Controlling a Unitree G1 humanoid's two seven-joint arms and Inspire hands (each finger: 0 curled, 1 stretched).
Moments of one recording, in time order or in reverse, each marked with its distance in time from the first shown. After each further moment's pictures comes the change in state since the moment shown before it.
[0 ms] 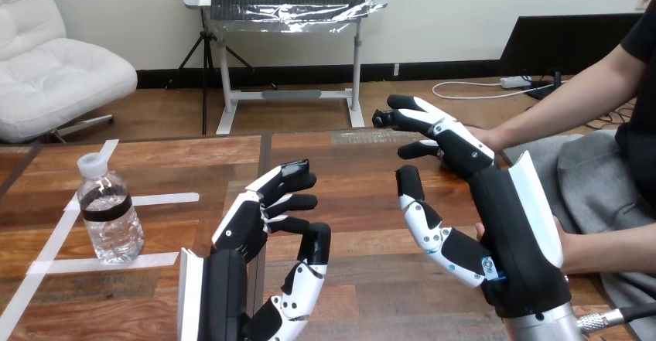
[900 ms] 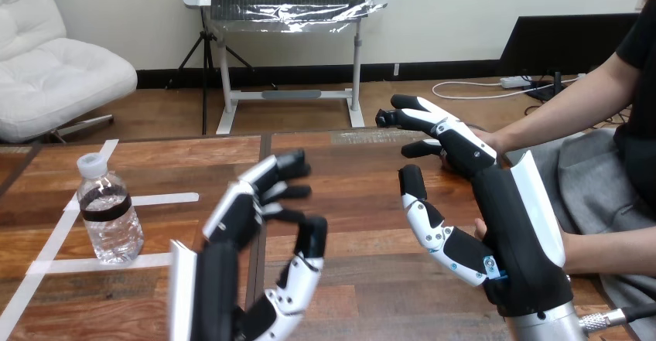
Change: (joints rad) left arm -0.001 -0.003 0.052 -0.076 0.059 0.004 0.023; right arm 0.000 0.000 -0.008 0.000 -0.003 0.007 0.000
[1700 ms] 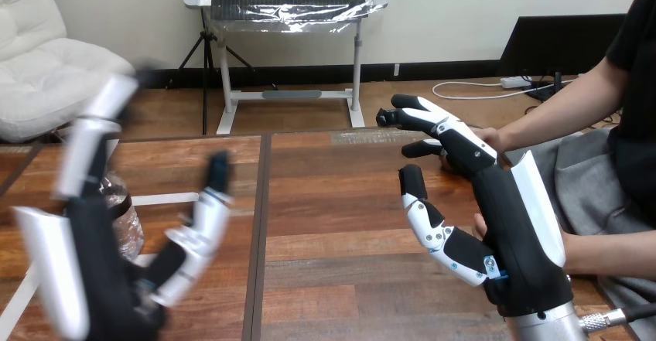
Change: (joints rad) left arm -0.091 -0.024 0.294 -0.143 0.228 0.177 0.225; right arm 0.000 0.001 0.000 0.000 0.002 0.000 0.000
